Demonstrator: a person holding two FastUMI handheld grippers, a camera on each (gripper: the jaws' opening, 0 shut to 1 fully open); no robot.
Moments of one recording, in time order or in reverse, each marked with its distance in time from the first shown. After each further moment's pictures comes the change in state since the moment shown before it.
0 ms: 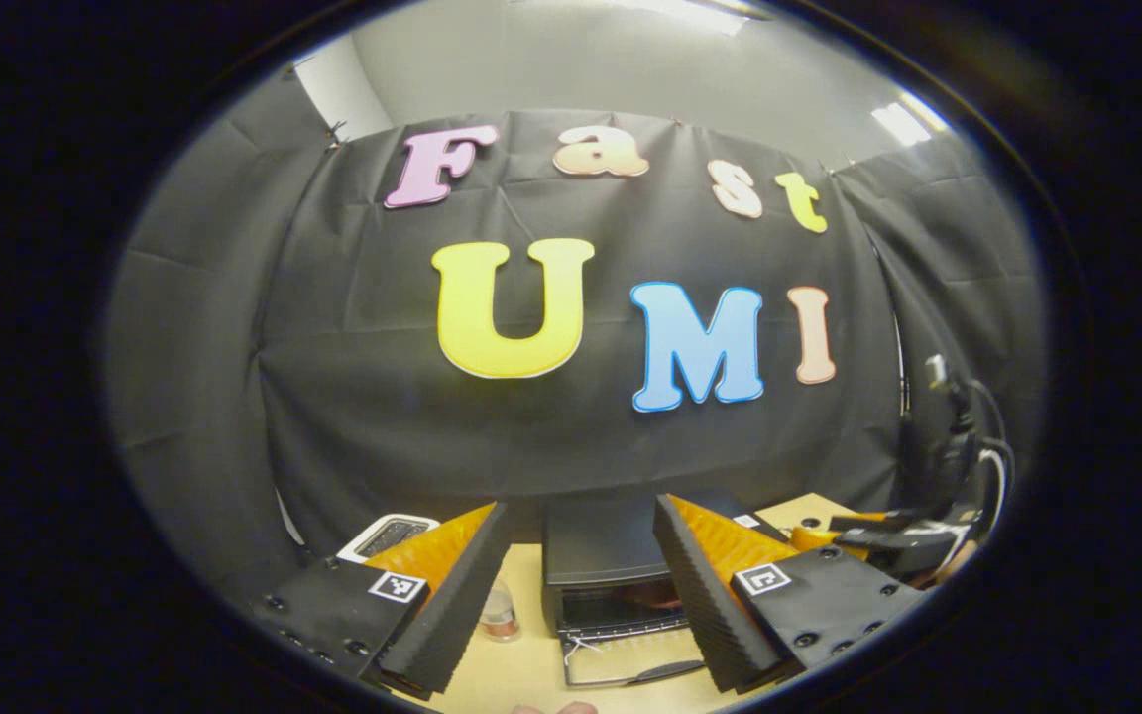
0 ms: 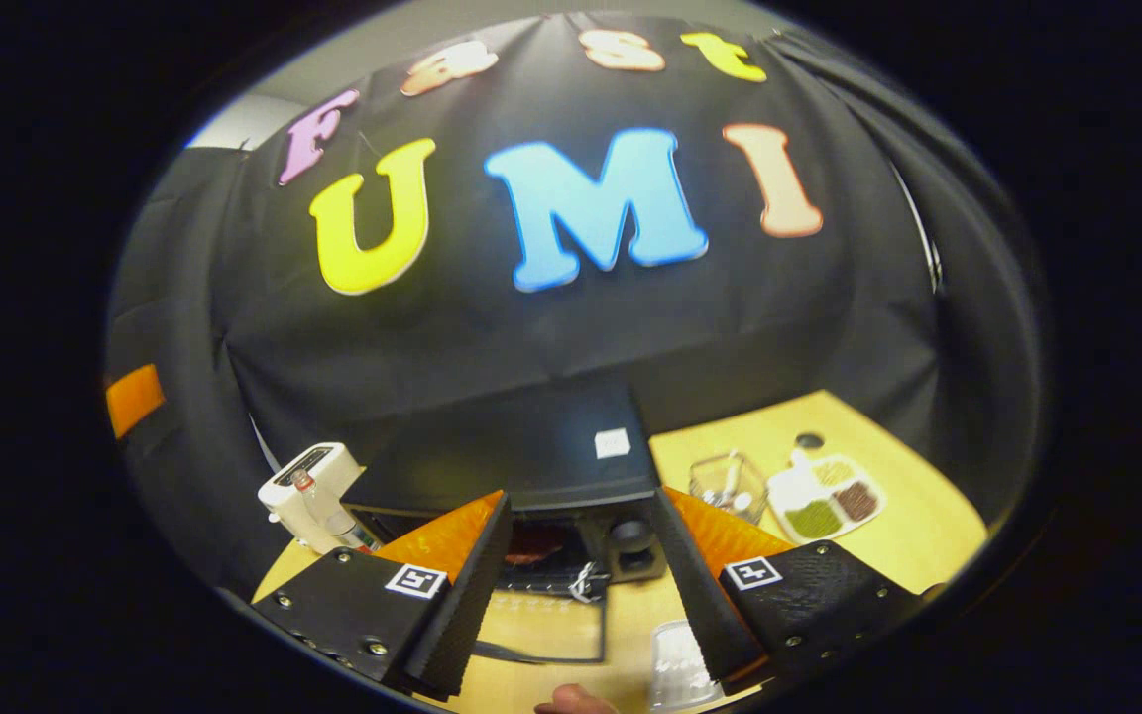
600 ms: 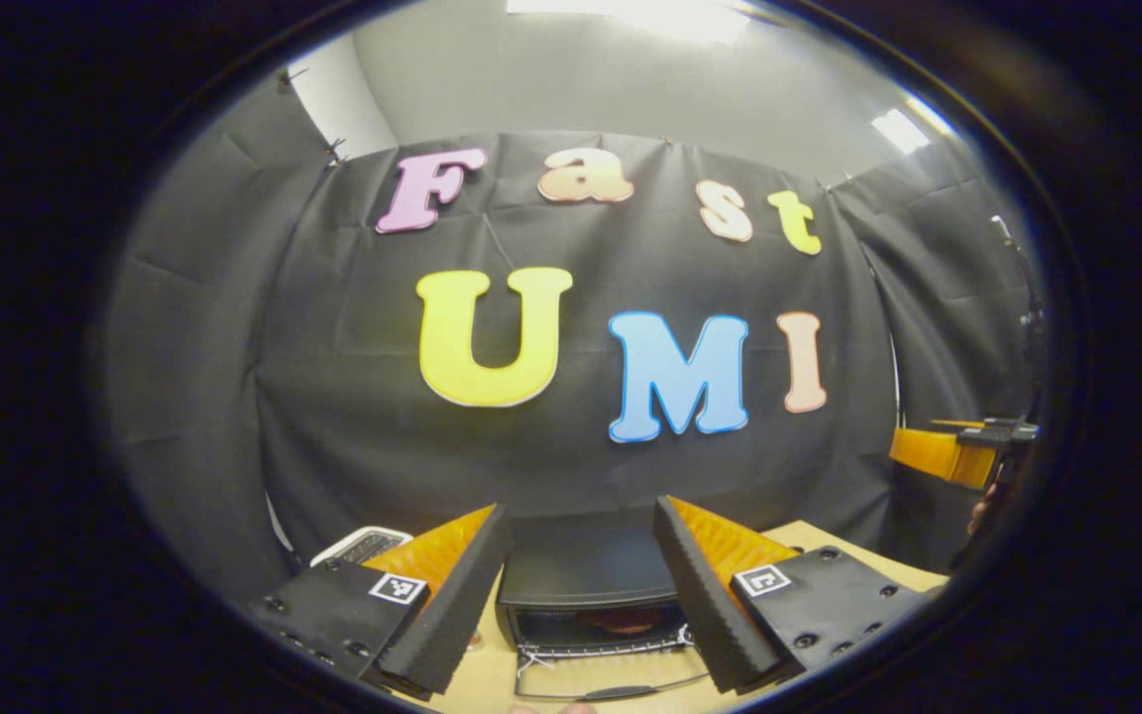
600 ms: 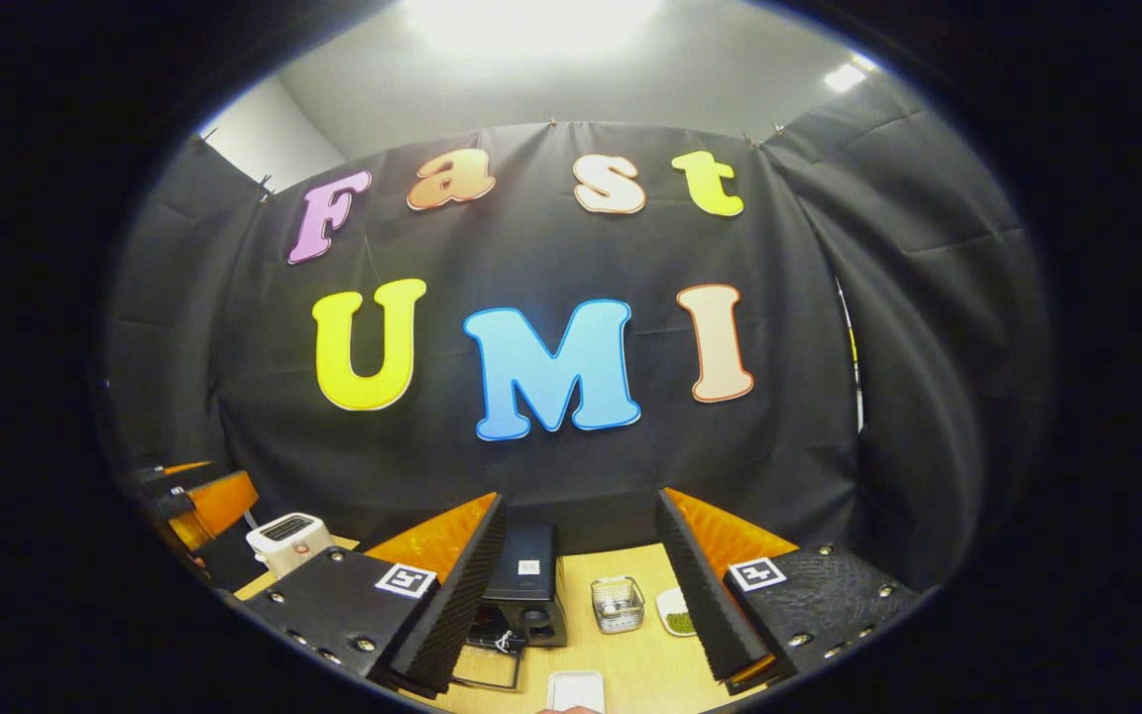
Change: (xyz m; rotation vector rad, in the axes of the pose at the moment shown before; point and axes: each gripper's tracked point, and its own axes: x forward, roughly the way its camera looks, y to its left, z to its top) left arm 0.004 -0.059 0.009 -0.026 -0.015 0.017; right arm -0.102 -0.055 0.124 -0.066 -0.258 -0.087
